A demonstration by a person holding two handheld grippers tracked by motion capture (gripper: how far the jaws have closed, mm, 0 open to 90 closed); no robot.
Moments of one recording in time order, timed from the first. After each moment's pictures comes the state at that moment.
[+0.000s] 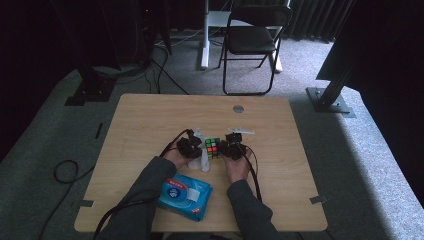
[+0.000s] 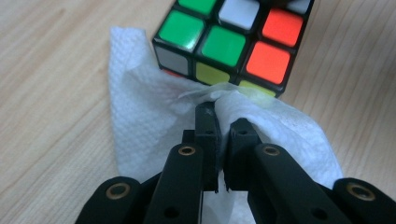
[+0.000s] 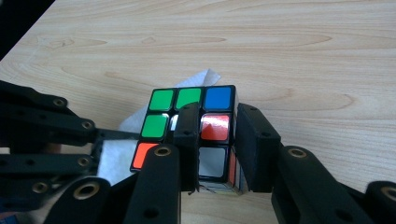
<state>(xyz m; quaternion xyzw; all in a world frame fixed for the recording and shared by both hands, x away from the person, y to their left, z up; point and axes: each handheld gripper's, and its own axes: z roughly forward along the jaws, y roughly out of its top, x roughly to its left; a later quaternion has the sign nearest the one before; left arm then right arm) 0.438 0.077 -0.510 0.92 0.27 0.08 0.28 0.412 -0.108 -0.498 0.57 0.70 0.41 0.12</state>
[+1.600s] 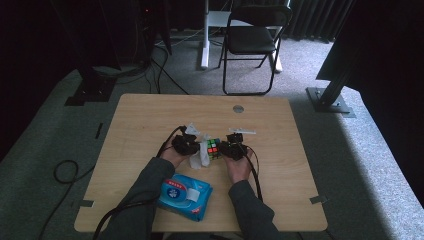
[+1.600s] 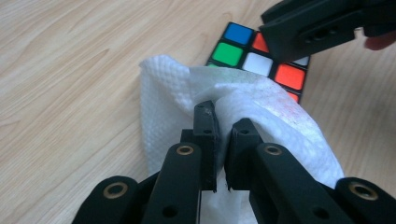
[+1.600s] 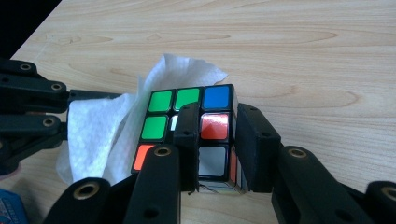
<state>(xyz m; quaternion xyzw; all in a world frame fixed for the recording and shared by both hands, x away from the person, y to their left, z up) 0.436 0.096 -0.495 0.88 0.29 0.11 0.36 0.412 -0.112 -0.499 0.57 0.70 0.41 0.11</state>
